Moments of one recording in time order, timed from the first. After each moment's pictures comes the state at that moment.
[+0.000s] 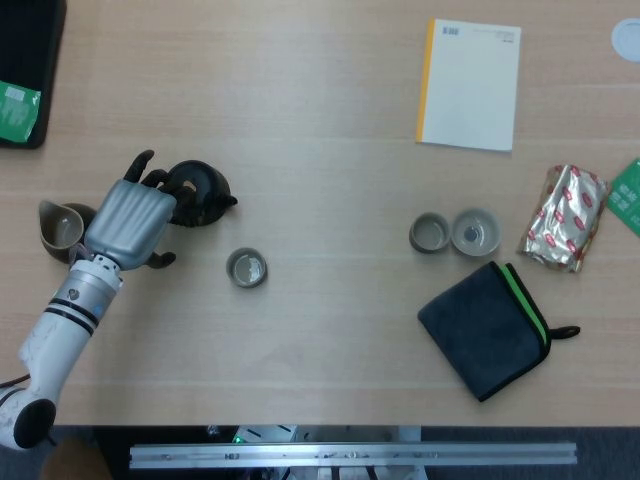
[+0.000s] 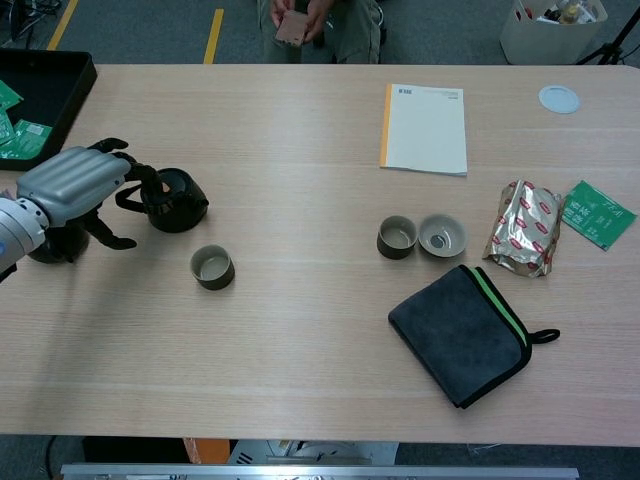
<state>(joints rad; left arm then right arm) -0.54 -1.39 -0.01 -1.56 1.26 1.01 0.38 -0.04 -1.09 0.01 -1.41 -1.58 1.59 0.34</state>
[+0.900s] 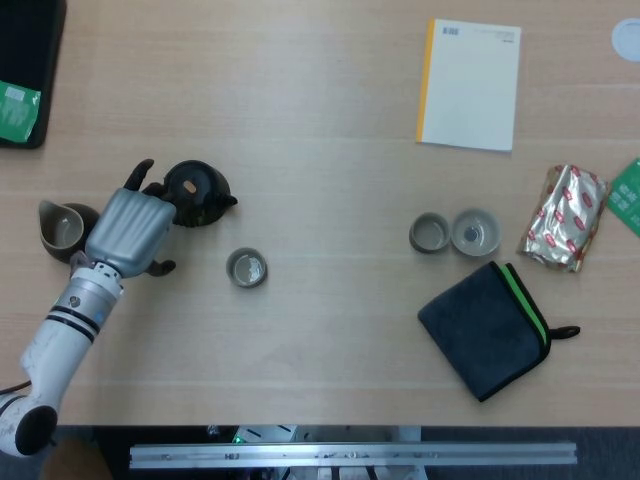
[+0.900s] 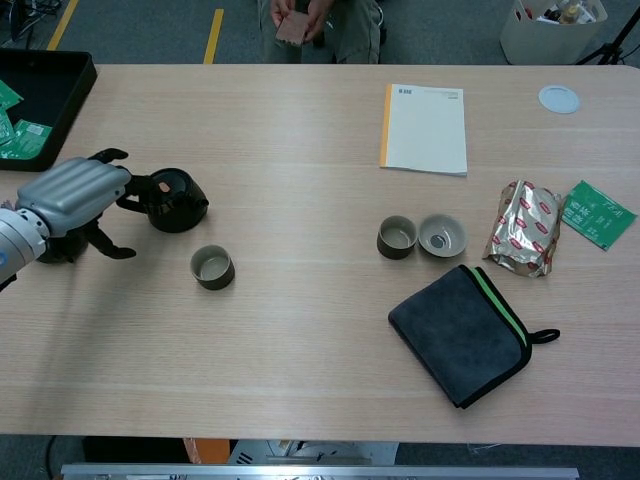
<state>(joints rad) -0.52 -1.41 0.00 -1.56 1.25 1.02 0.39 -0.04 -1.09 0.01 -1.41 -1.58 1.59 0.34</state>
